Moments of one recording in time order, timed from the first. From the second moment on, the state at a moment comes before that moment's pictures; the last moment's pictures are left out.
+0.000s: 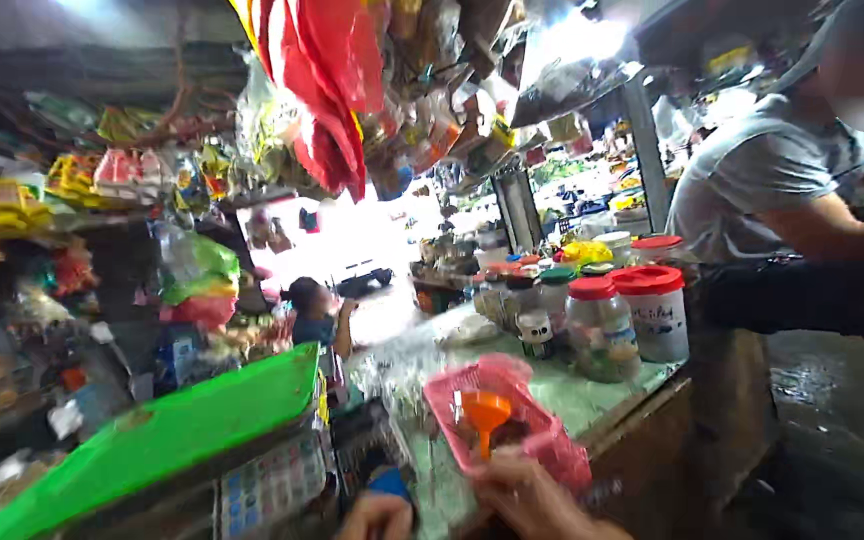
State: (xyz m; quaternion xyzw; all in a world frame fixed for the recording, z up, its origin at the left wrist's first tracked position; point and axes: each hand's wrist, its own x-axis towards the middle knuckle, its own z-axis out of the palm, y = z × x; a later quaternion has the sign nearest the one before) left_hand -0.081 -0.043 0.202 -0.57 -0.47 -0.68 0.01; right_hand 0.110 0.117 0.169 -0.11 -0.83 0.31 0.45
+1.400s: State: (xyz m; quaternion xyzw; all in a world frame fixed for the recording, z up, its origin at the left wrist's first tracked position) left_hand -0.081 0.101 0.028 -0.58 -0.66 -0.47 0.02; right_hand 0.174 0.198 0.086 -0.32 -0.71 0.41 0.47
